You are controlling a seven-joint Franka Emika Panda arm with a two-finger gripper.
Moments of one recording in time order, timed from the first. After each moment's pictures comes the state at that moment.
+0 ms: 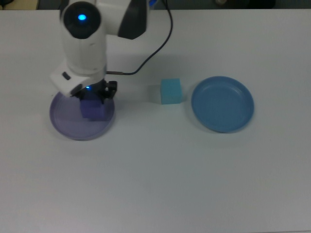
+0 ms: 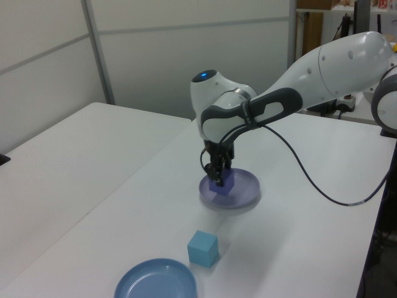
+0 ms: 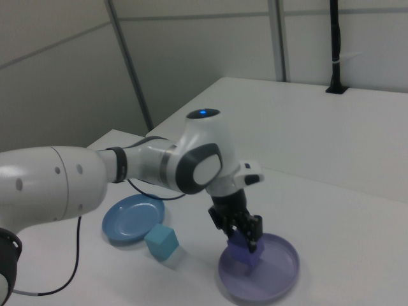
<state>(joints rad) -0.11 0.37 0.05 -1.70 -0.16 2.04 -0.04</state>
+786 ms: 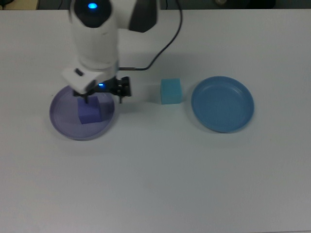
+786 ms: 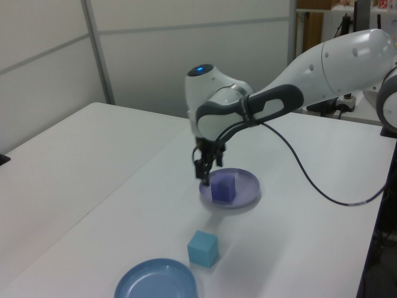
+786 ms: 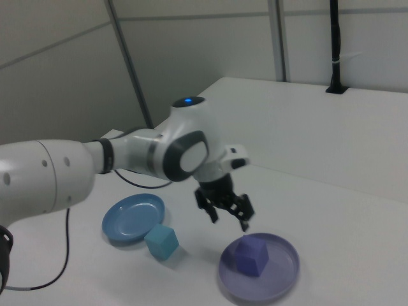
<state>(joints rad) -0.06 0.34 0.08 -1.69 -0.15 2.05 -0.04</state>
